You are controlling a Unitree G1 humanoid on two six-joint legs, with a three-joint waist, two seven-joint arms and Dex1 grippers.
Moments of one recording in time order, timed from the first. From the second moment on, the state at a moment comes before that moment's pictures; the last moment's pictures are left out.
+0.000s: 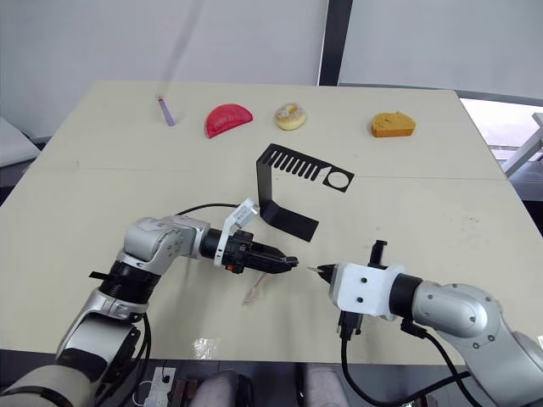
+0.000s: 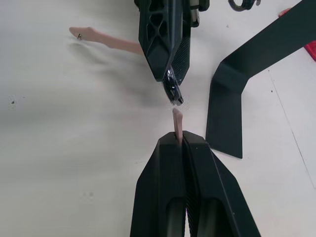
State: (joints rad) left arm -0.74 0.39 -0.25 0.13 -0.49 1.11 -1.12; right arm 0.02 -1.00 0.04 -0.86 0.15 0.43 0.71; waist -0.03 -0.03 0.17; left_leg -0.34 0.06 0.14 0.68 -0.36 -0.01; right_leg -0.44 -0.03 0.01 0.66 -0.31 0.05
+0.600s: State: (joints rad) left arm -0.74 0.36 -0.23 0.13 -0.52 1.12 -1.06; right arm -0.06 -0.93 0.12 -0.81 0.04 0.41 0.72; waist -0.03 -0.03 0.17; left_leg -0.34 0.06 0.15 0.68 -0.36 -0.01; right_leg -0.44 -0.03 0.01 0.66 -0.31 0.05
